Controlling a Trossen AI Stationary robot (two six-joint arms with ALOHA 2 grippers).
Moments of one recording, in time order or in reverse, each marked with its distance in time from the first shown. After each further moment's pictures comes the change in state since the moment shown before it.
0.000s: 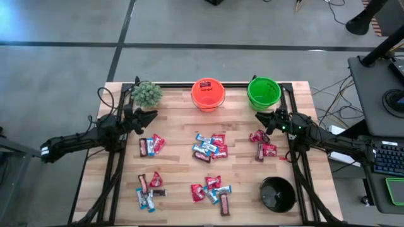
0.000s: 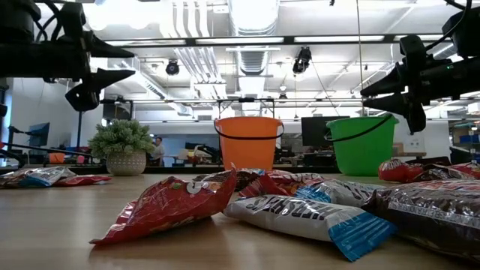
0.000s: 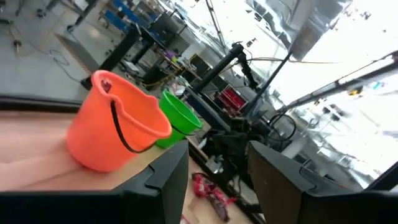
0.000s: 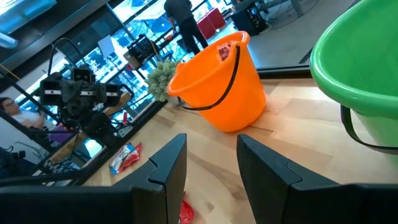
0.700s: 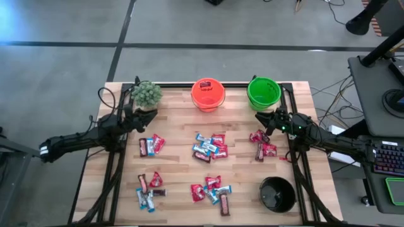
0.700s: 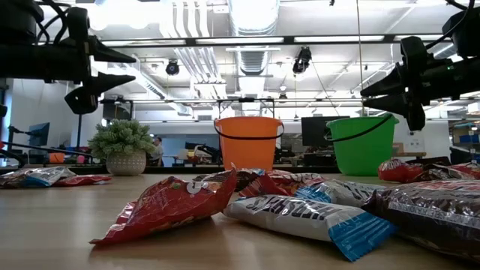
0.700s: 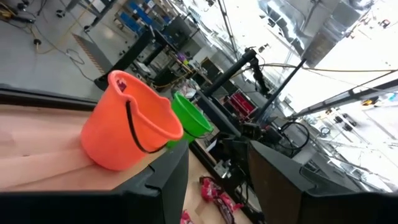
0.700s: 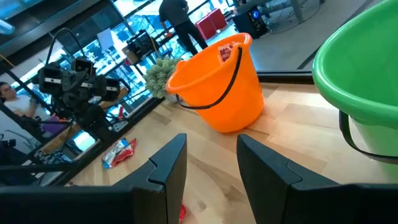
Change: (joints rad) left arm 0.000 0.033 0.000 0.000 -0.051 -0.015; right arm 0.000 0.000 0.000 -0.004 -0.003 -0.064
